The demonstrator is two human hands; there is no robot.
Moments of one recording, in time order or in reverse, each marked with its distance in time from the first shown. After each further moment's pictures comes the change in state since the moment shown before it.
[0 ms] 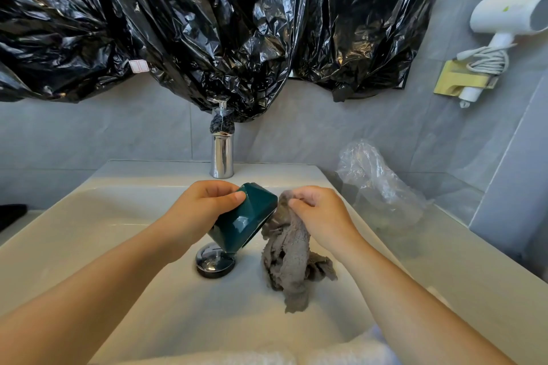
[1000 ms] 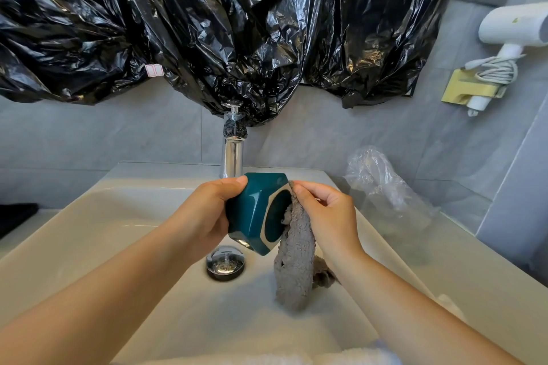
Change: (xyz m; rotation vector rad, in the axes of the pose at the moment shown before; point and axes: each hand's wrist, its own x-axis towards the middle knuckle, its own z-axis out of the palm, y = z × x) left_hand 0.000 0.008 0.005 -0.538 -0.018 -0.131; right_hand -0.012 -0.021 0.016 0.390 0.223 -0.035
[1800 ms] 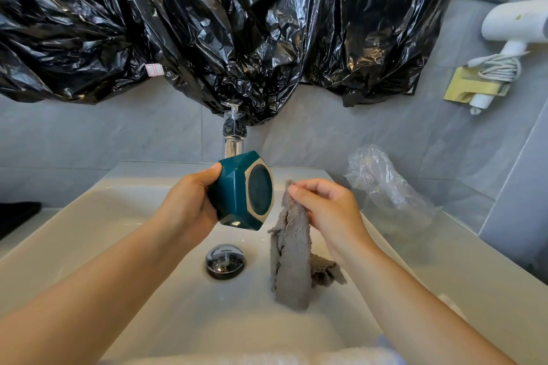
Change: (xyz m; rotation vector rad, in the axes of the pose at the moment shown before) left_hand 0.005 0.007 -0.008 -0.254 0.123 0.090; right_hand 0.004 -0.011 -0.007 0.105 -0.128 0.173
